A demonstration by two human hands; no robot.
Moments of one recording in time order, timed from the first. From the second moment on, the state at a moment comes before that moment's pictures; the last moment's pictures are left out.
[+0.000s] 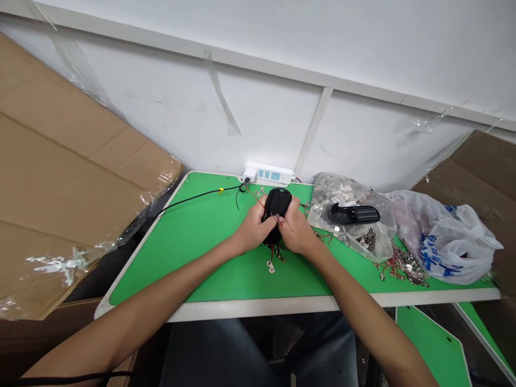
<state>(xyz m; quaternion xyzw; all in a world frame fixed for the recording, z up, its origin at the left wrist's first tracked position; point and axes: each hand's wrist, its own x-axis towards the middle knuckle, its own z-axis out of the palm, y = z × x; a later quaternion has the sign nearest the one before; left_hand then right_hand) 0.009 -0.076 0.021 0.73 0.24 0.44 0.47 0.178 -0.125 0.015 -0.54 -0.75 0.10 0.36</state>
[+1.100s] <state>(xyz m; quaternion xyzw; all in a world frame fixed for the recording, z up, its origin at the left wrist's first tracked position) 0.011 -0.073 0.013 0.67 0.21 0.44 0.57 0.180 -0.123 0.018 -0.52 -0.74 0.16 0.39</state>
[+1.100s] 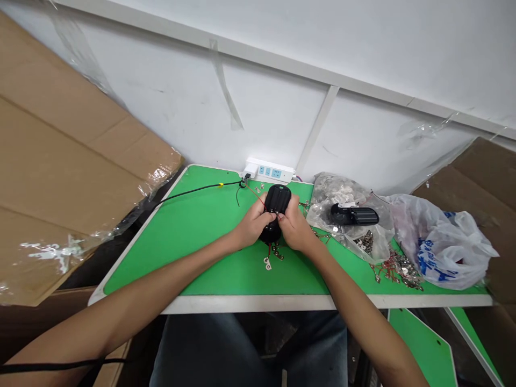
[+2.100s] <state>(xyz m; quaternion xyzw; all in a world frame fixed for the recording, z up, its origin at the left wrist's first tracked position) 0.029 -0.082 0.011 0.46 0.27 0.45 0.72 0.184 -0.117 0.028 -0.54 -0.70 0.27 0.39</state>
